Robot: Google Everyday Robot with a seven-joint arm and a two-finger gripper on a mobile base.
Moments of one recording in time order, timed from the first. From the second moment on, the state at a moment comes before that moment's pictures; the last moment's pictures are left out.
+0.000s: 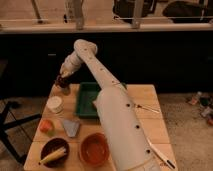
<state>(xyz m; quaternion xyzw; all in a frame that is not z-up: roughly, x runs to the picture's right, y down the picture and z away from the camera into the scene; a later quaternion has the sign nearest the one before) -0.257 -0.105 0.901 -0.16 -0.41 -0.16 0.88</state>
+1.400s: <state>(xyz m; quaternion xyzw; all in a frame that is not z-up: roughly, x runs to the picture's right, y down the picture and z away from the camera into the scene) -0.292 -0.119 0.812 -0.09 -0.47 -0.24 0.84</state>
